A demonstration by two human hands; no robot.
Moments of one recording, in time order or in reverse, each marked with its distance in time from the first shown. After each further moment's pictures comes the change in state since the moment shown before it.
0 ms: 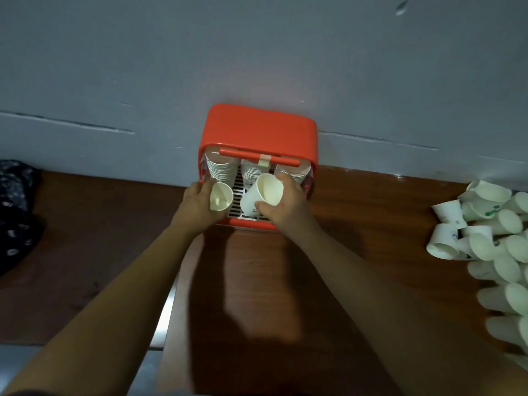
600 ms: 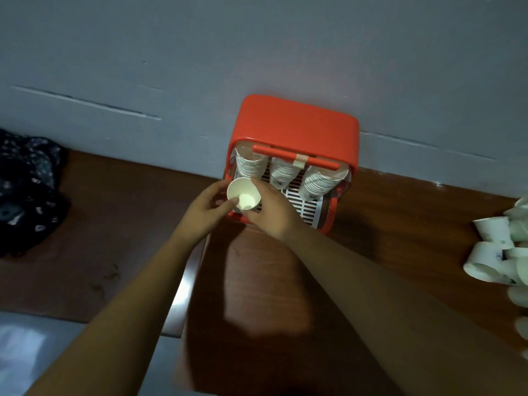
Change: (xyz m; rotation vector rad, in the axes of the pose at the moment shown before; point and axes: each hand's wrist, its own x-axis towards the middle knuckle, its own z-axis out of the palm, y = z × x) left_hand -0.020 -0.024 -0.017 -0.641 0.039 -0.031; right_hand 0.030 -0.012 0.079 -0.187 -0.275 -0.226
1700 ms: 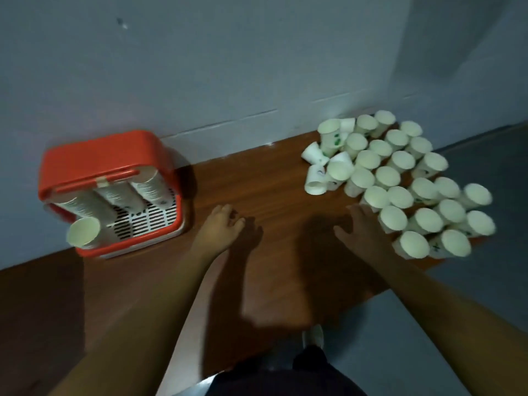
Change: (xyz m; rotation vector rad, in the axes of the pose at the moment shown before) left_hand -0.100 0.105 0.326 0.721 -0.402 0.333; right_hand -0.416 0.268 -0.218 -0.264 0.493 0.704
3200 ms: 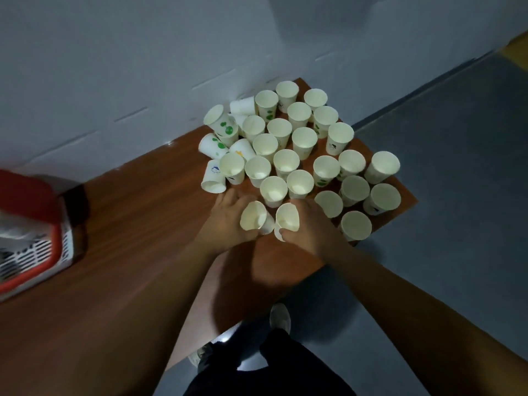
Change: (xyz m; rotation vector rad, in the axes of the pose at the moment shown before) left_hand 0.059 0.229 0.184 0.197 -0.126 0.426; right_hand 0.028 0.174 -0.054 0.256 -0.099 -0.080
